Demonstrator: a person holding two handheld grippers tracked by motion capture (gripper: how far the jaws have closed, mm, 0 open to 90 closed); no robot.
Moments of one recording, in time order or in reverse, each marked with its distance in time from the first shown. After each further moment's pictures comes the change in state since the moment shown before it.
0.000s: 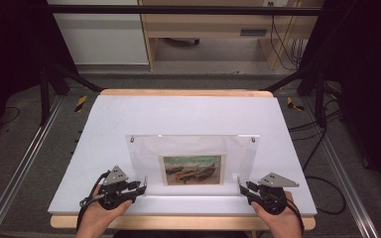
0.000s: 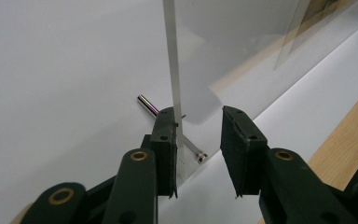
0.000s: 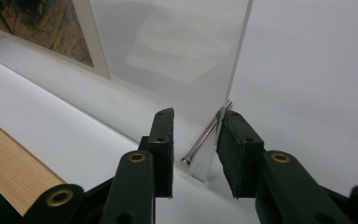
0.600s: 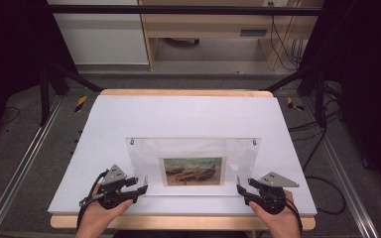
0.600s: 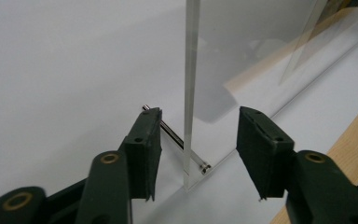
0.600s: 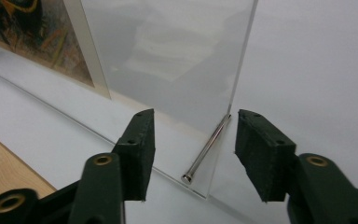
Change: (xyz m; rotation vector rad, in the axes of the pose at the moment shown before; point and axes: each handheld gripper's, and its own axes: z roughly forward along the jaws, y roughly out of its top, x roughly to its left) left arm 0.002 0.001 -0.001 -0.044 0.011 -0.024; right arm 0.002 0.002 0.001 -0.044 -0.007 0.010
